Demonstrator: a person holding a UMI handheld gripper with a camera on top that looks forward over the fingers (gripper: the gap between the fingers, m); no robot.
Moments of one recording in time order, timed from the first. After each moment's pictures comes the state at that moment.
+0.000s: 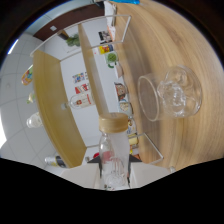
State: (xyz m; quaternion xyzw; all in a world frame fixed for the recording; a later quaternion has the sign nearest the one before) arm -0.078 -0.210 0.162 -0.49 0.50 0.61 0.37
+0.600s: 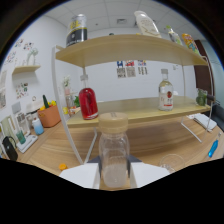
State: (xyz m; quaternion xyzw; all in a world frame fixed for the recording) arm -0.097 -0.195 0.098 -0.81 0.02 0.06 0.58
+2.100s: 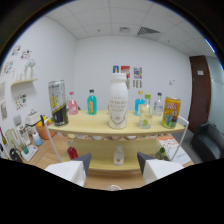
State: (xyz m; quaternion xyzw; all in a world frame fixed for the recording) arm 0.020 -0.234 0.320 -0.81 -0.01 0.00 0.58
